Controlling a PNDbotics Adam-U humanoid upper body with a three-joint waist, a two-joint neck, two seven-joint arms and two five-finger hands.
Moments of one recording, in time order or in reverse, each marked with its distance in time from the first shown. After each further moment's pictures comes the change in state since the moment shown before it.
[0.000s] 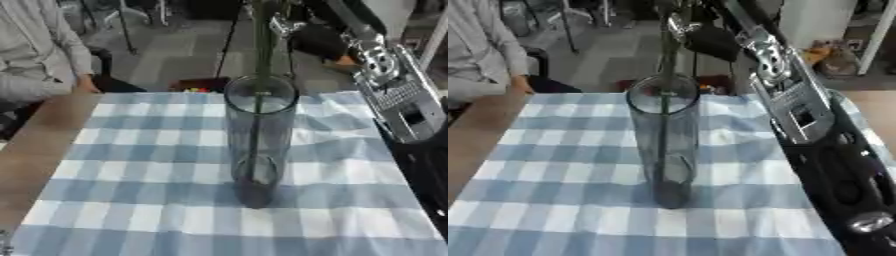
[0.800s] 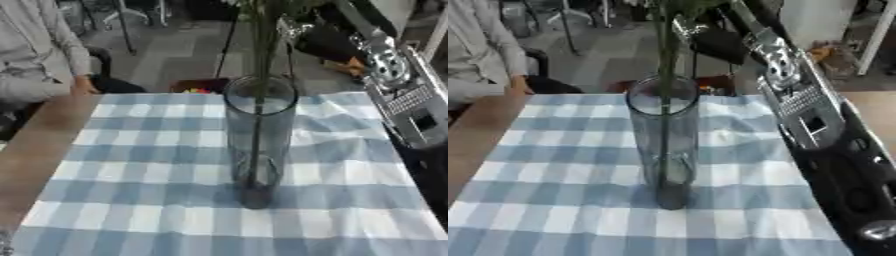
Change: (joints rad) left arm 0.000 0.000 0.000 0.000 0.000 0.000 0.000; right arm 0.028 -0.034 0.006 -0.056 -0.010 0.019 0.008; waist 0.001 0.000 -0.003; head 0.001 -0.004
